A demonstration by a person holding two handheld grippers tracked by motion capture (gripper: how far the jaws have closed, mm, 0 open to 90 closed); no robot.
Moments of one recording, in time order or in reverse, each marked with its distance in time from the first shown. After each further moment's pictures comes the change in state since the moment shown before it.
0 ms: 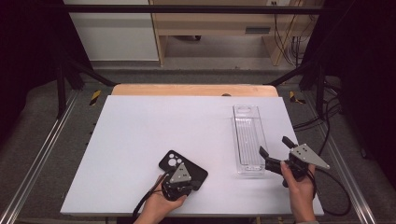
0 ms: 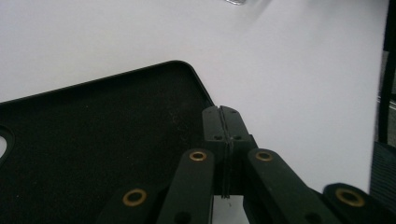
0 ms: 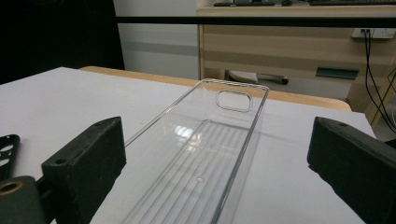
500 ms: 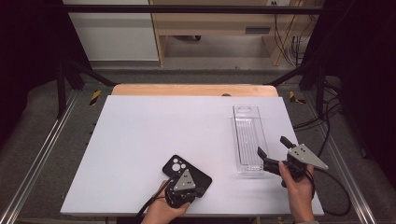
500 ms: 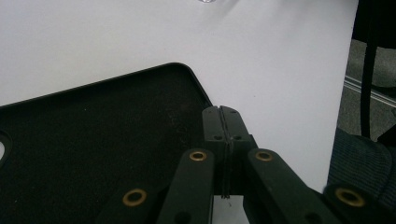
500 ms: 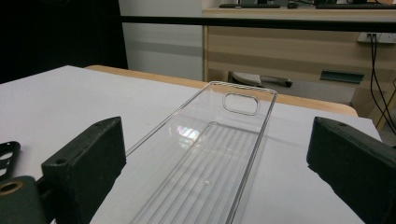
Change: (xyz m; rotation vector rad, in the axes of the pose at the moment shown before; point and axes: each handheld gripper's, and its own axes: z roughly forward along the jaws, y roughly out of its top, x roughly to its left) left arm -0.016 0.000 0.002 0.004 -0.019 0.029; right arm 0.007 0.003 0.000 -0.001 0.015 -0.024
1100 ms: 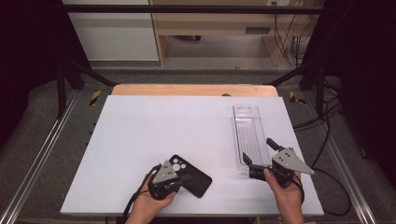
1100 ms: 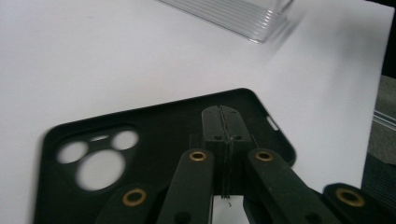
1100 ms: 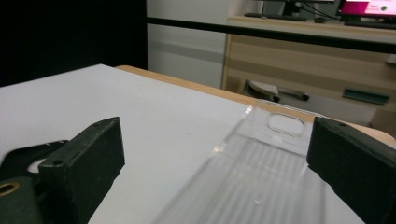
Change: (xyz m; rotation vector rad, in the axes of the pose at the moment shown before) left arm 0.034 -0.004 -0.056 -0.136 0.133 -0.054; right arm 0.056 0.018 -0.001 -0.016 0.077 -0.078
